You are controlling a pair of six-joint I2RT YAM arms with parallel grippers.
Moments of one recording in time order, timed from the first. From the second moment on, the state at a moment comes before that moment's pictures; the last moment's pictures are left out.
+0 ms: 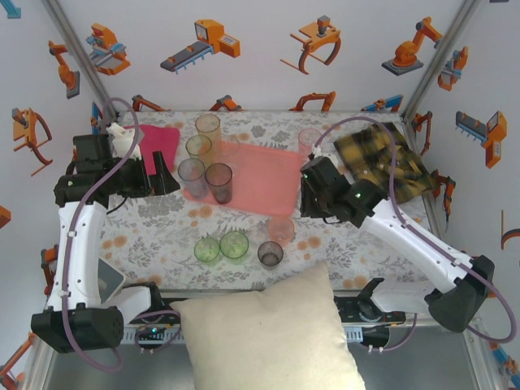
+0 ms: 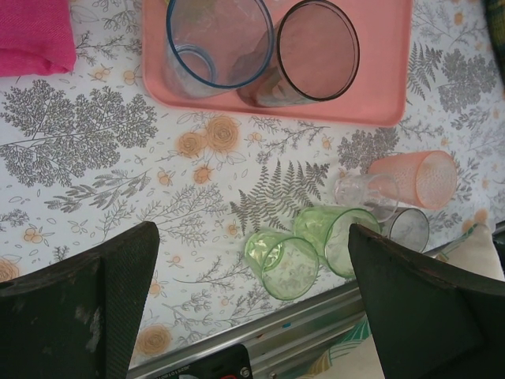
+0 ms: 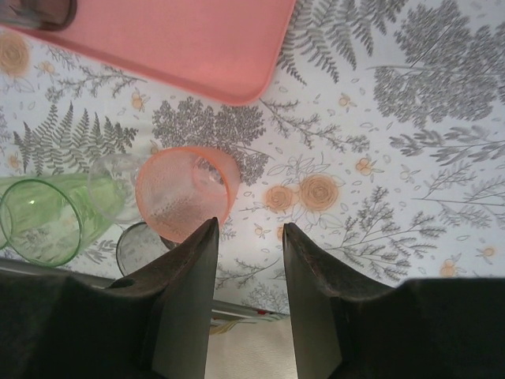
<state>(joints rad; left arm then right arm) 0.04 1.11 1.27 -0.99 0.45 -0.04 0.77 1.21 1.17 -0.91 0.23 0.60</state>
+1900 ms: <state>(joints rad) 0.04 1.07 1.25 -0.99 0.45 -0.03 0.82 1.47 1.05 -0.75 0.18 0.66</state>
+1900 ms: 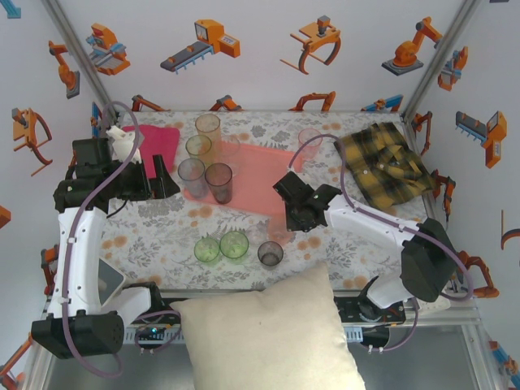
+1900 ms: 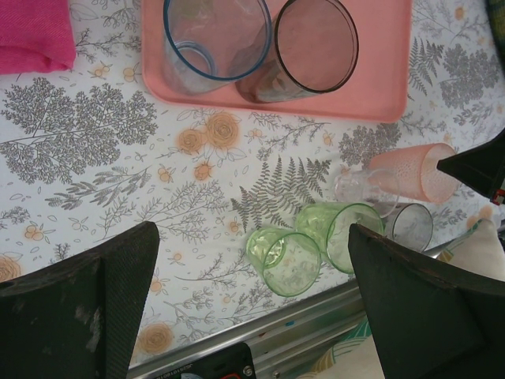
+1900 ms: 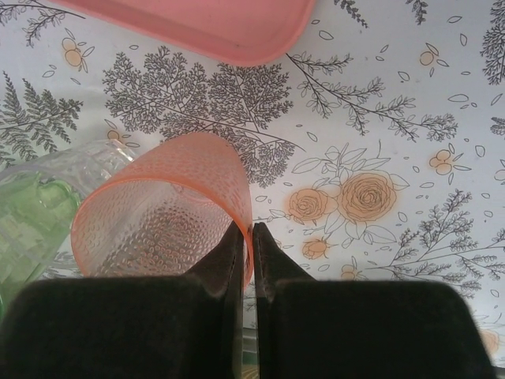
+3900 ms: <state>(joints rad) 0.04 1.12 1.31 -1.01 0.47 -0.03 0.55 2.38 2.44 -0.92 0.18 0.39</state>
